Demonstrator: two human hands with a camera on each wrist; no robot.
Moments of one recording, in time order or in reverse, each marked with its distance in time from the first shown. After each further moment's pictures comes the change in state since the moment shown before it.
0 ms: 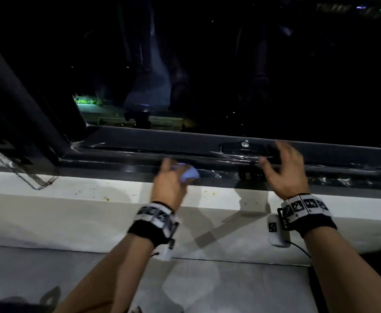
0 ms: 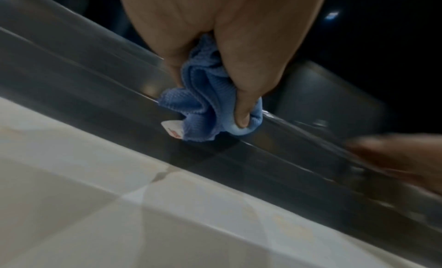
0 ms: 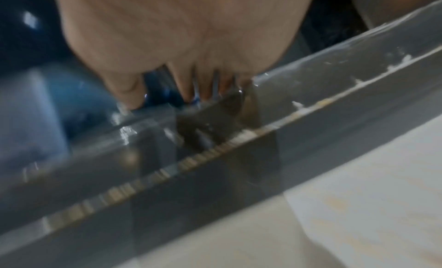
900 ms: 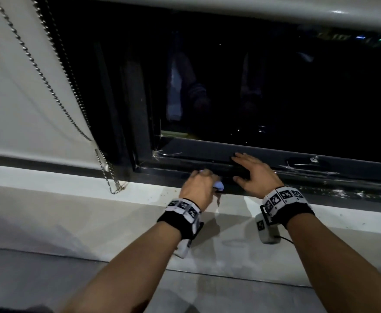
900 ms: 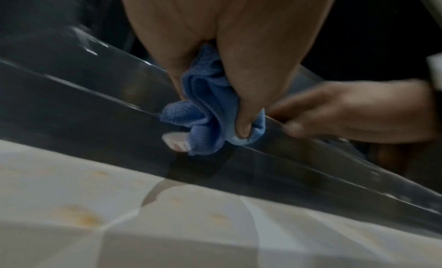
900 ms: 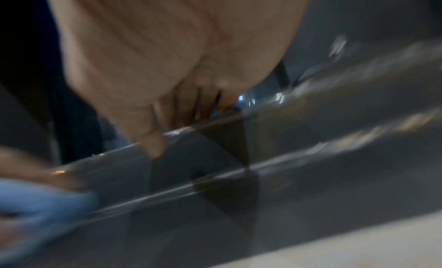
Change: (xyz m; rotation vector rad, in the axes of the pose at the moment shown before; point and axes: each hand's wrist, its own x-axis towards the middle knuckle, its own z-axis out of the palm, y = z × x) left_hand 0.000 -0.115 -0.090 0.109 -0.275 0.186; right_hand -0.005 -0.212 0.117 -0.145 -0.294 -0.352
